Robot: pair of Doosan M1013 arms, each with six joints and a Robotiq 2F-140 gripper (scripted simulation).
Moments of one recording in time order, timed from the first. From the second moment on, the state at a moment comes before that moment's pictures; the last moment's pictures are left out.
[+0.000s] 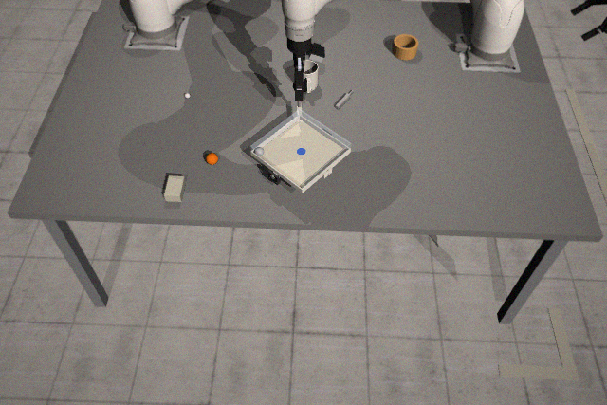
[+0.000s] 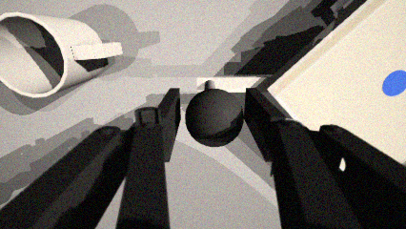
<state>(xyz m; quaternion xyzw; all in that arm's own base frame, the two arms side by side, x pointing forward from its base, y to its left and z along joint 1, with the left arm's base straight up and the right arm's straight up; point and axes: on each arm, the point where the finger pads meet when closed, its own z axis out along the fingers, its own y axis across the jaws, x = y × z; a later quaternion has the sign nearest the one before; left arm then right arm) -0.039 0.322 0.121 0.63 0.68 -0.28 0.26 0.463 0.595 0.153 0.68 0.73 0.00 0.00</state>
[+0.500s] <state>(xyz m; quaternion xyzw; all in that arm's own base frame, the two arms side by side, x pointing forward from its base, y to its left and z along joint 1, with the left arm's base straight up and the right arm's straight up) -0.039 0.322 0.121 0.63 0.68 -0.28 0.26 0.462 0.595 0.153 0.68 0.73 0.00 0.00</state>
